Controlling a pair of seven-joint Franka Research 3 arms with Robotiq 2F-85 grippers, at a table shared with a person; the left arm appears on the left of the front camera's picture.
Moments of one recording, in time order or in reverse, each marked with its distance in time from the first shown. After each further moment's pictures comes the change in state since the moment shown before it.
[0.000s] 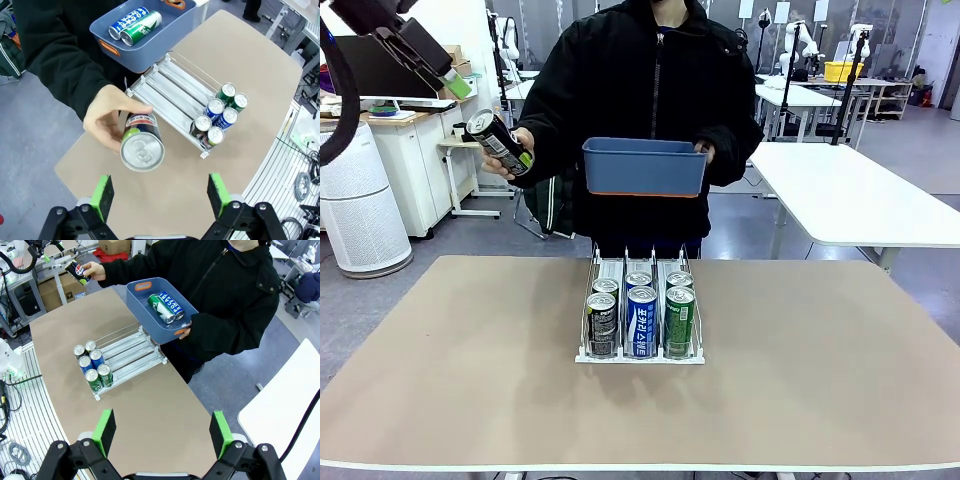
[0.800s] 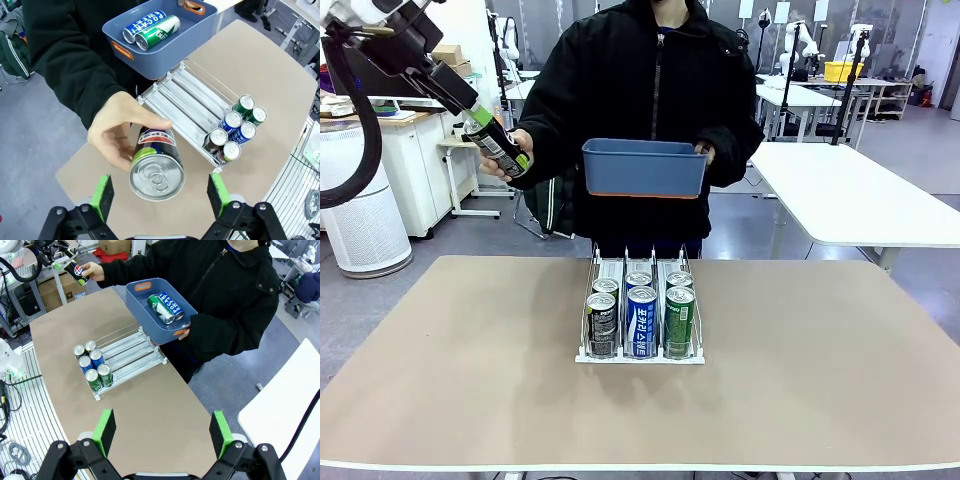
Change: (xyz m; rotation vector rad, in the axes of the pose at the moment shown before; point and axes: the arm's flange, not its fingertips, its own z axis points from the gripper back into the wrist) left arm -0.013 0.009 -0.045 0.053 -0.051 0.035; right arm 0.000 0.000 0.000 0.000 0.000 0.000
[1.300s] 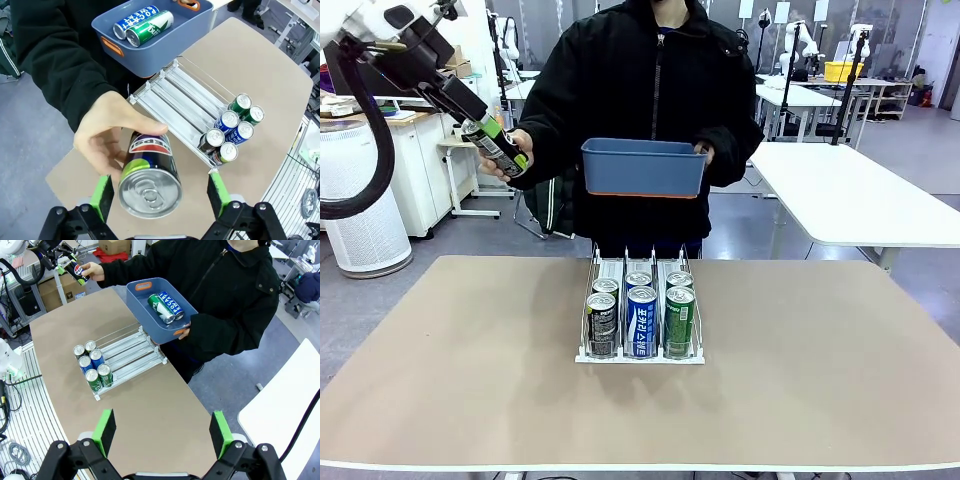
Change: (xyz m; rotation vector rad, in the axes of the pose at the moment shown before) left arm -0.003 0.006 -0.025 -0.047 0.009 0.007; right arm 0.000 0.000 0.000 0.000 0.000 0.000
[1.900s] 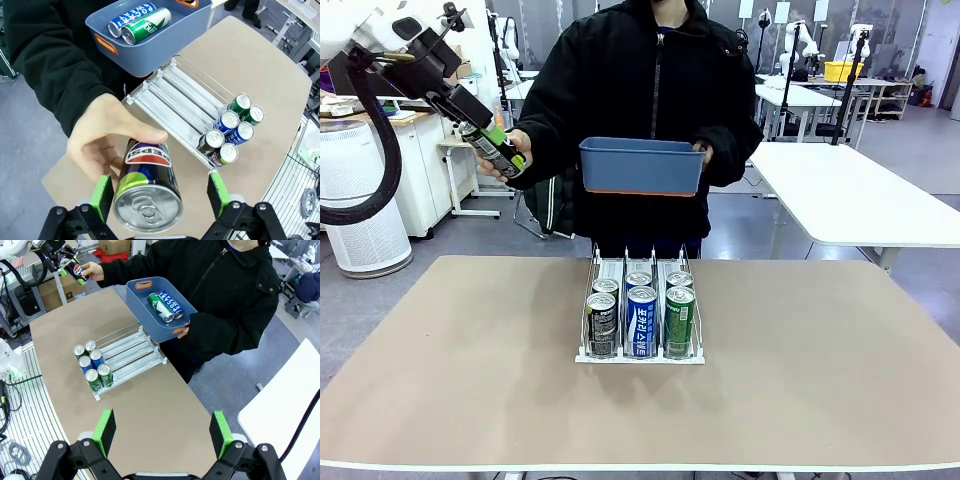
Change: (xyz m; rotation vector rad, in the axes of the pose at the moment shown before) left arm -0.001 0.004 -0.012 -0.018 0.001 0.000; right arm 0.000 0.000 0.000 0.000 0.000 0.000
